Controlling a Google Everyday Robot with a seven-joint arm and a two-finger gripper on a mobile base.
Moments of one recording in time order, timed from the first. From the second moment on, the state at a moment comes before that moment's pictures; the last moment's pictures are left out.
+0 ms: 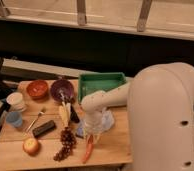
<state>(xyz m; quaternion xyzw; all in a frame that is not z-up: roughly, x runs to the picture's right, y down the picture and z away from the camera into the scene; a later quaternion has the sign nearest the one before) -0.006 0.262 0.768 -0.37 0.30 0.64 0.60</state>
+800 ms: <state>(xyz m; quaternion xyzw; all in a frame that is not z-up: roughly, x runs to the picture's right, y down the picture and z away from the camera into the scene) 0.024 0.092 0.729 -0.26 0.22 0.69 0.64</state>
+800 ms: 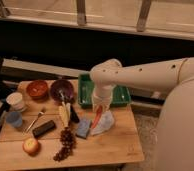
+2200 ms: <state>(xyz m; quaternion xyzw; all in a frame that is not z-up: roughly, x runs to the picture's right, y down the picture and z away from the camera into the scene) -0.056 -0.014 0.699 -0.17 0.08 0.66 0.73</state>
